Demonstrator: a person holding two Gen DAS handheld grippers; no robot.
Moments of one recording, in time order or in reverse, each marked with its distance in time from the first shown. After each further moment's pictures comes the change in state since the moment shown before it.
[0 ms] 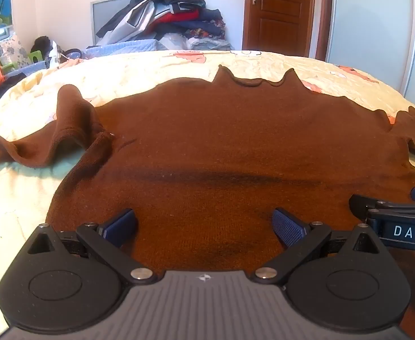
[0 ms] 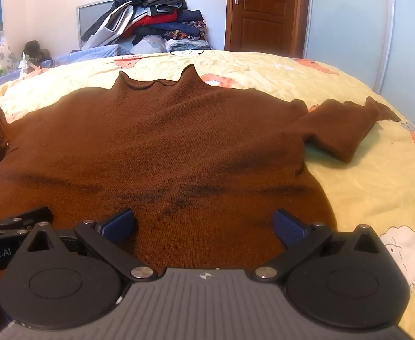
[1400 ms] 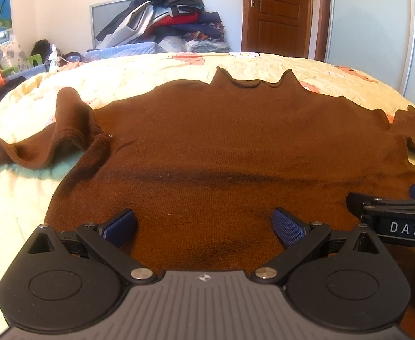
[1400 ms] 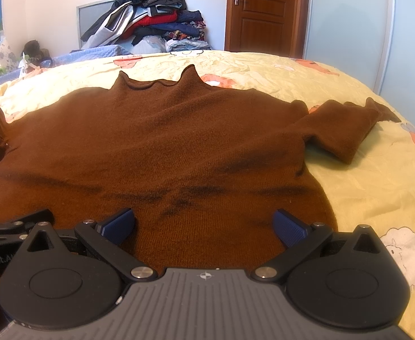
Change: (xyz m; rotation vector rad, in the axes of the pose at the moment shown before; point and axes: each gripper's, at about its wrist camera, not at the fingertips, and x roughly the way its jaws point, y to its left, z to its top) left arm -0.002 -0.003 -0.001 0.007 -0.005 0.001; right arm 0.000 -0.002 0.001 -0.005 -0.017 -0.002
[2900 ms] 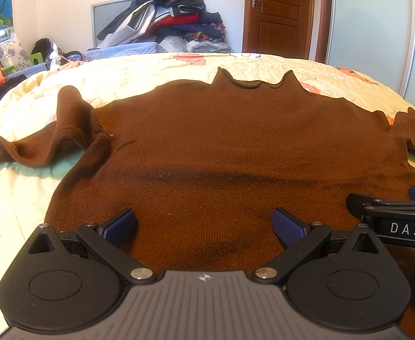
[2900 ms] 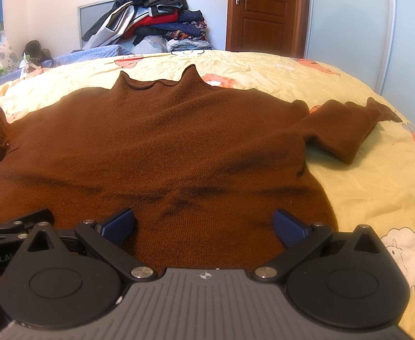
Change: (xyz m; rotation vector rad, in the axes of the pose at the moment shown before) left arm 0.001 0.000 -0.001 -0.002 -0.001 0.001; right arm -0.001 0.003 -0.002 0.000 -0.003 0.003
